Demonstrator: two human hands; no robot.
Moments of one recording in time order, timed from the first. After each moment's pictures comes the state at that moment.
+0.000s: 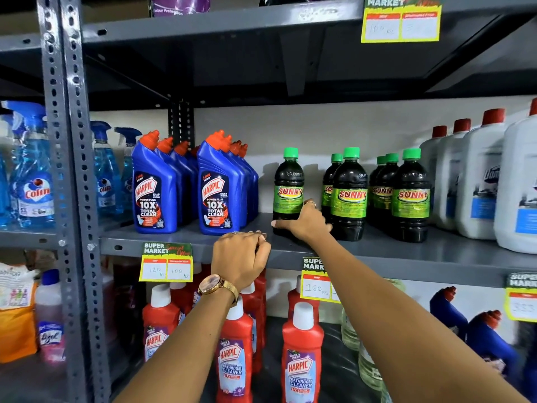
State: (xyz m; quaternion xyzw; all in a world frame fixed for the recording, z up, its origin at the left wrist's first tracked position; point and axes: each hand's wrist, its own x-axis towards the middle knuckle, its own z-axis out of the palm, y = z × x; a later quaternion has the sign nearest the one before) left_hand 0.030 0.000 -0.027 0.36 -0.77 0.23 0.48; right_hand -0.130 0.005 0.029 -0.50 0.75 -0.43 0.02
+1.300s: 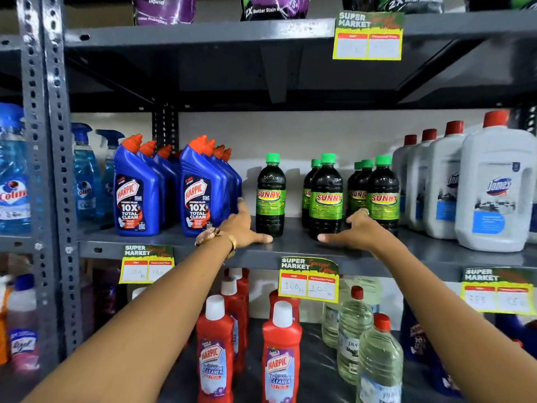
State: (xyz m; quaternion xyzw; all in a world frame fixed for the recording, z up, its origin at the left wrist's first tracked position) left_hand 0.000 -0.013 0.036 0.46 -0.84 -0.12 0.27; right_hand -0.222 0.119 0.040 -0.51 0.76 -0.39 0.10
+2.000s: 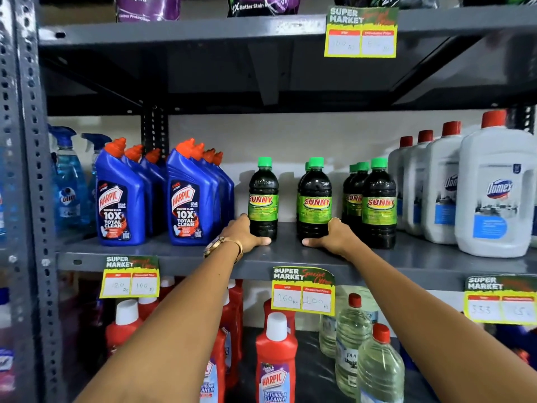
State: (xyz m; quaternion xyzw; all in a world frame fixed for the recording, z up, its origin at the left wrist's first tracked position) left_hand -0.032 -0.043 0.027 0.45 -0.81 -0.19 0.33; right_hand -0.226 0.067 0.031 -0.53 0.74 -0.41 0.06
